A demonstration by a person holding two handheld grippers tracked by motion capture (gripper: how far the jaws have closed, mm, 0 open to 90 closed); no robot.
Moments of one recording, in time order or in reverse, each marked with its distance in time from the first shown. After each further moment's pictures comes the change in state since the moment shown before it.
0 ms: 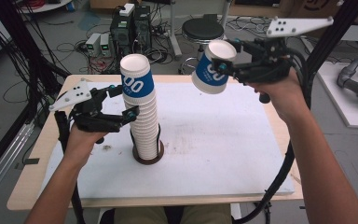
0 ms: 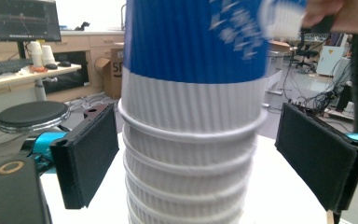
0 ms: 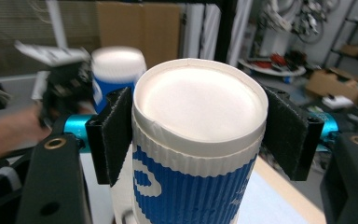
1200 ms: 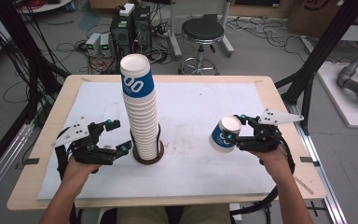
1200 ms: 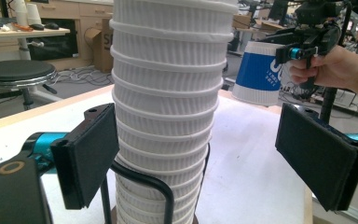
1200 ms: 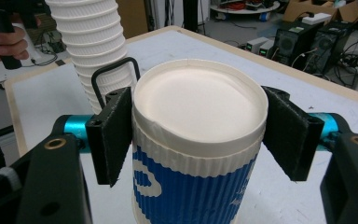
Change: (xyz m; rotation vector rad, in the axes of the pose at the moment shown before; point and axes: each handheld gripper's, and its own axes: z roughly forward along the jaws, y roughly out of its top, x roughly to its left) left arm -0.007 -0.088 -0.031 0.072 -0.024 -0.075; right arm 0.017 -0.204 -0.013 0.125 -0.128 0.167
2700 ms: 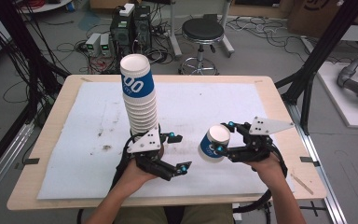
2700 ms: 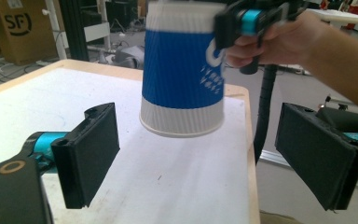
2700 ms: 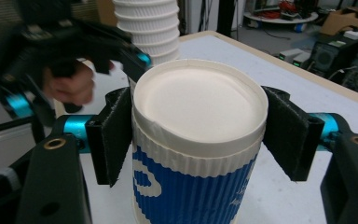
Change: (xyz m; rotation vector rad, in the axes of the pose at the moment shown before) left arm -0.077 -0.012 0.129 0.120 -0.284 0.086; right arm 0.033 0.002 0.009 -0.017 0.129 -0.066
